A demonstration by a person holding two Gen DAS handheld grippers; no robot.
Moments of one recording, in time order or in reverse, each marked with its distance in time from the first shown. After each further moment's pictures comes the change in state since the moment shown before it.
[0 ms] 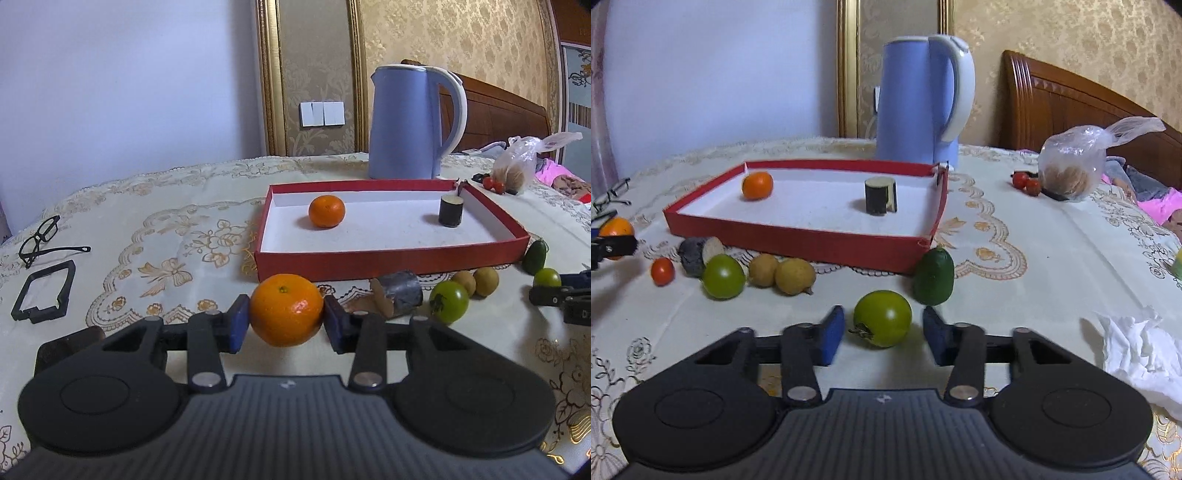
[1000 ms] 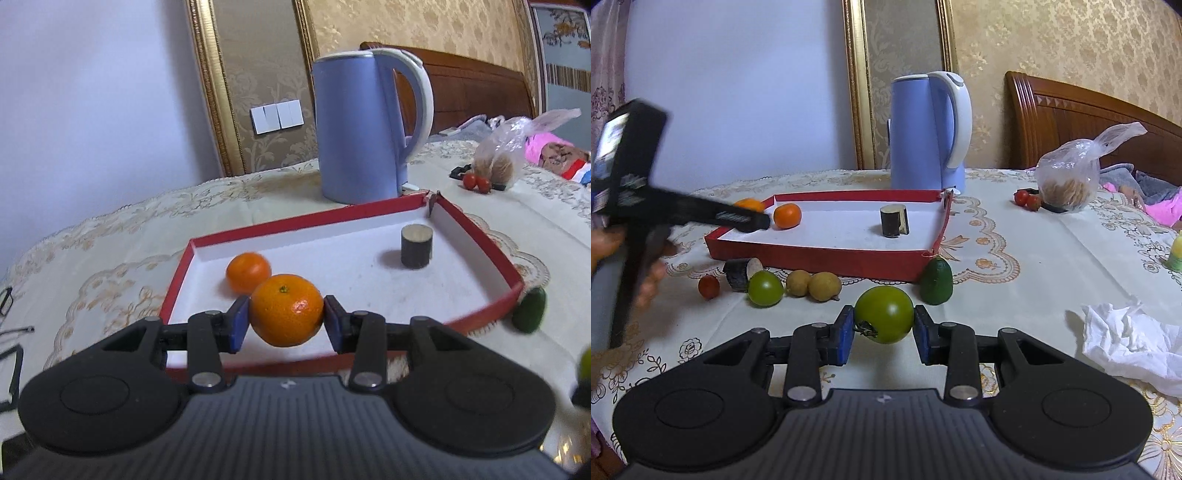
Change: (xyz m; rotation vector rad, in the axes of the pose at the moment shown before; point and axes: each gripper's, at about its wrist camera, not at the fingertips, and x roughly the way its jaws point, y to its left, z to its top) left arm 0.077 -0.093 0.073 0.151 0.022 -0.011; right arm -0.055 -0.013 -0.014 0.046 -0.118 0.093
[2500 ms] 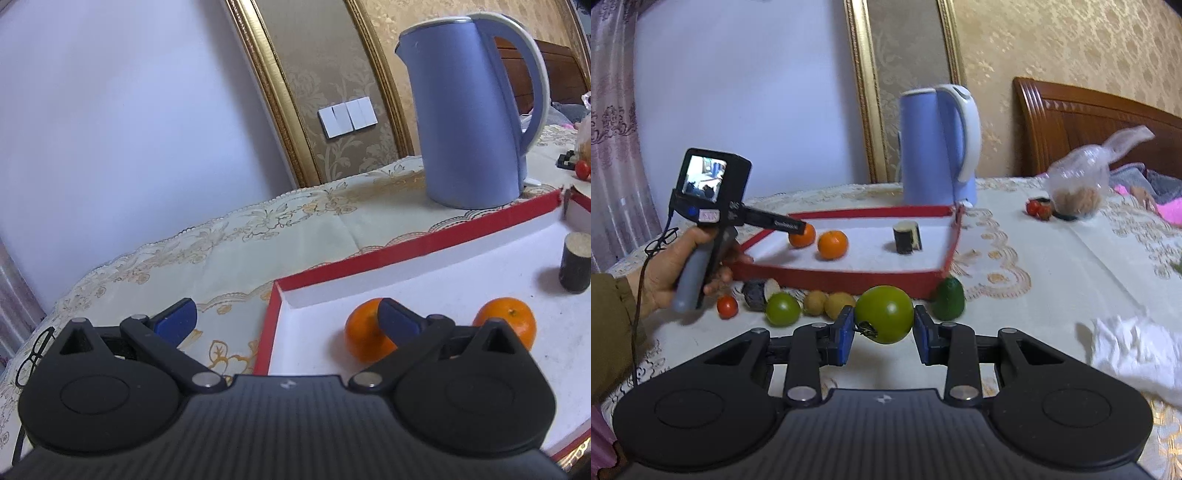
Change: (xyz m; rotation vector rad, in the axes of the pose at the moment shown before) left arm 0.089 0.050 0.005 0.061 -0.051 0.240; right arm -0.002 -0.001 0.015 0.022 -0.043 0.078
